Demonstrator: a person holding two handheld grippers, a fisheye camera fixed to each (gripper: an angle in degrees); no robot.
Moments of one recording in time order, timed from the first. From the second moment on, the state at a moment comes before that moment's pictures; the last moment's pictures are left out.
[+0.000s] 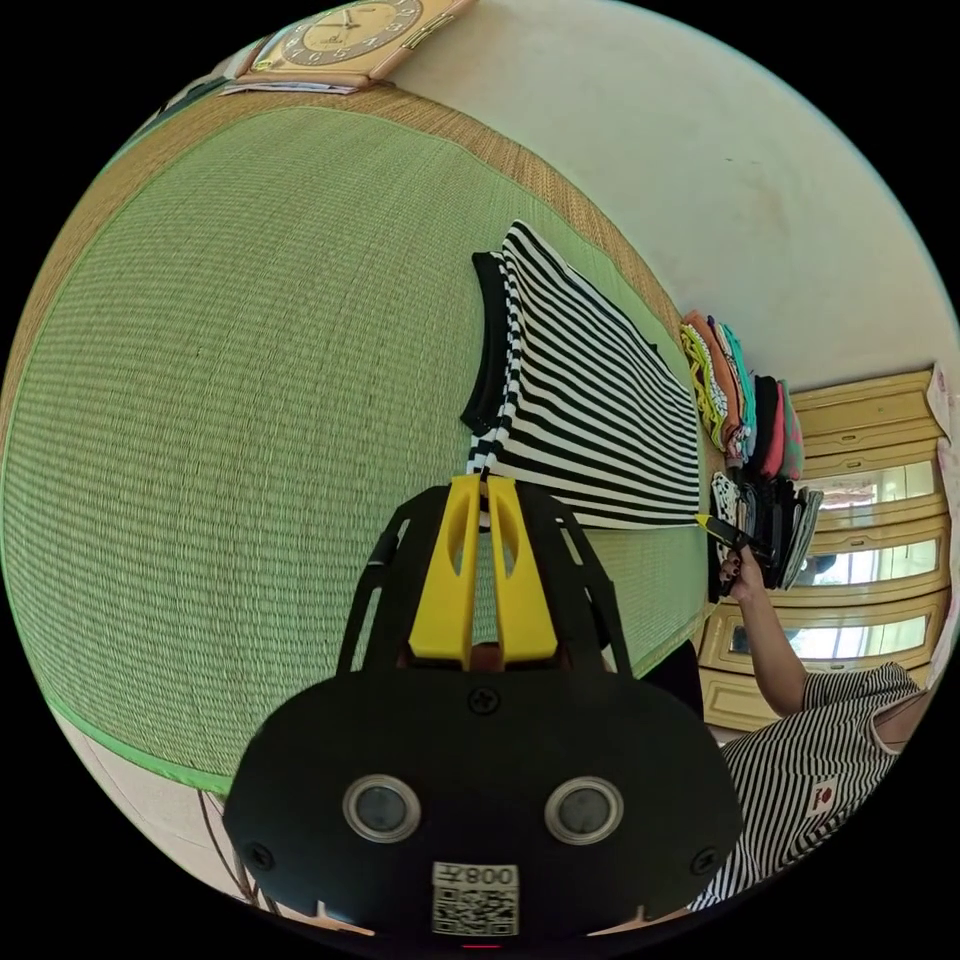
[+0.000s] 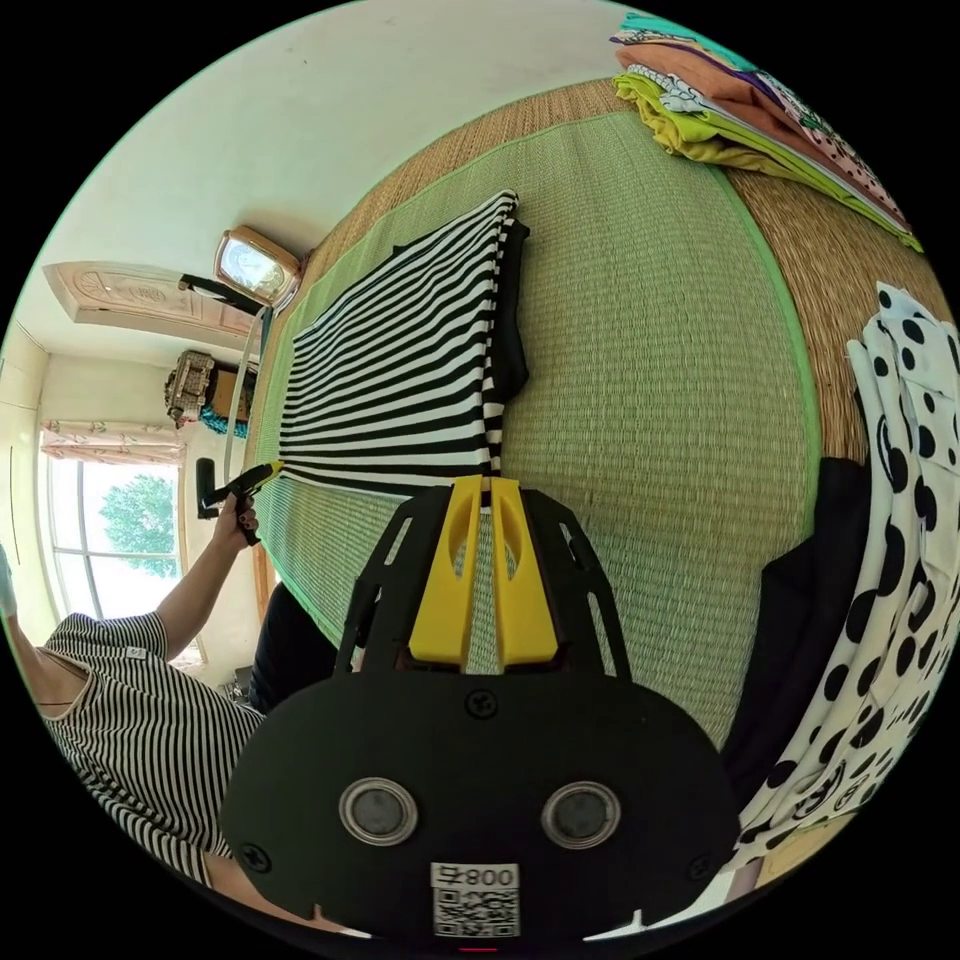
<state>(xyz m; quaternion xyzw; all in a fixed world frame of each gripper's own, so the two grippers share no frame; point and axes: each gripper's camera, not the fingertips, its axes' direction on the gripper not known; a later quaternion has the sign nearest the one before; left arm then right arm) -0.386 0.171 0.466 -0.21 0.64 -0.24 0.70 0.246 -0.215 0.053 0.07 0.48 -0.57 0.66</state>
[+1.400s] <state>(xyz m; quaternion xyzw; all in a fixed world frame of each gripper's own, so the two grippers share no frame) -0.138 0.136 0.358 -0.09 0.69 -0.11 0.71 0.257 -0.184 0.030 0.08 0.45 -0.58 0.68</state>
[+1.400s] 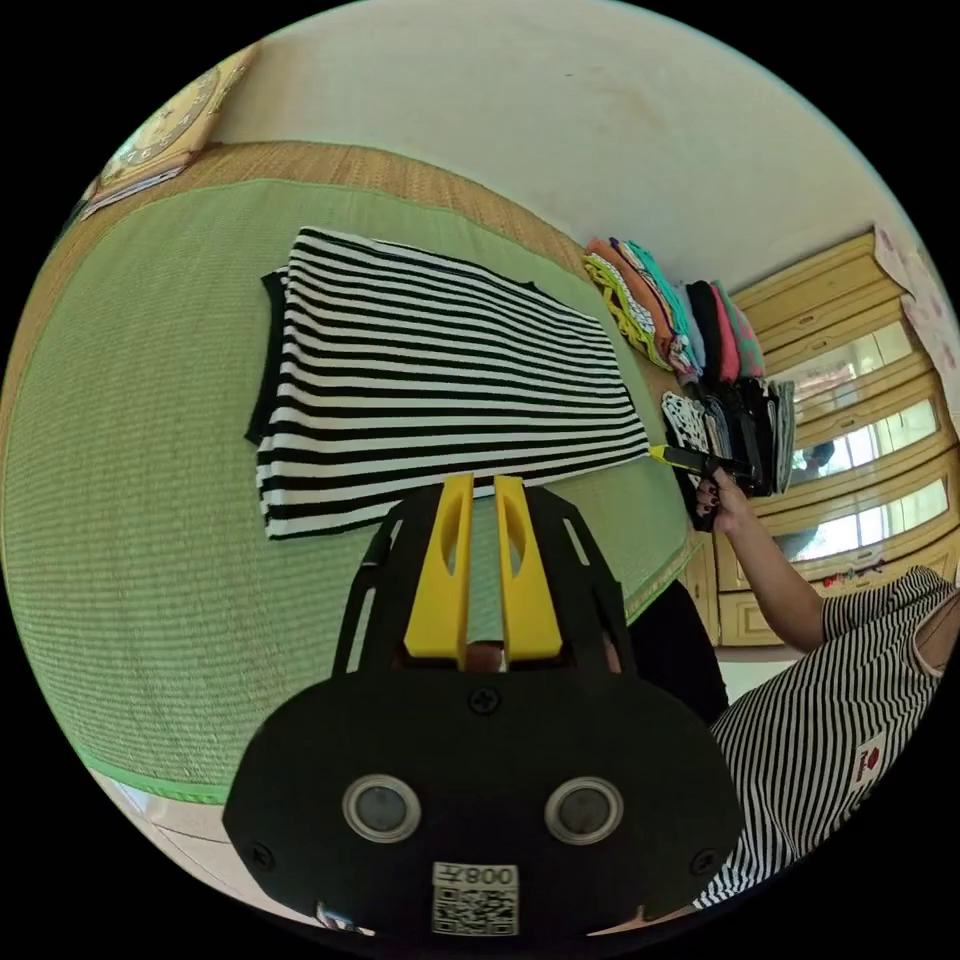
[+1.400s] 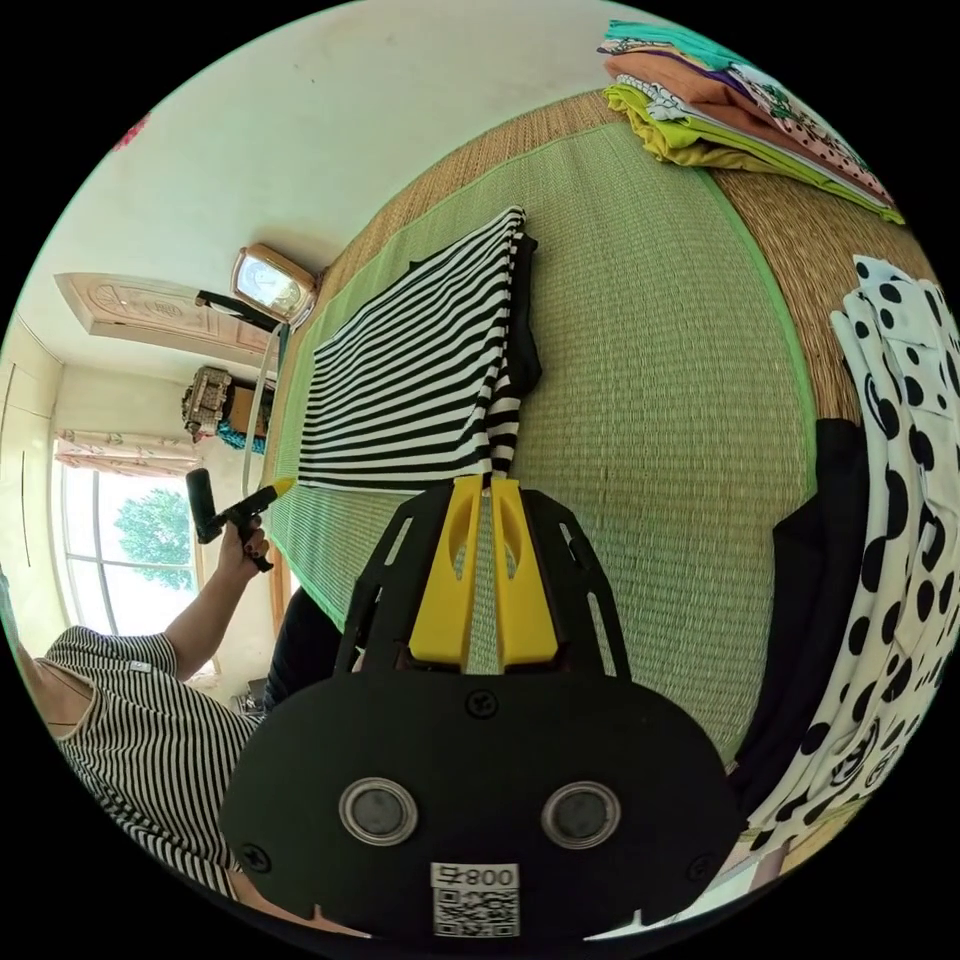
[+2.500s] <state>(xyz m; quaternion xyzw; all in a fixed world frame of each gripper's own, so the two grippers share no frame) 0.179 0.019 0.183 0.05 0.64 0.13 0.75 0.145 -0.205 0.081 0.11 0.41 -0.61 0.67</state>
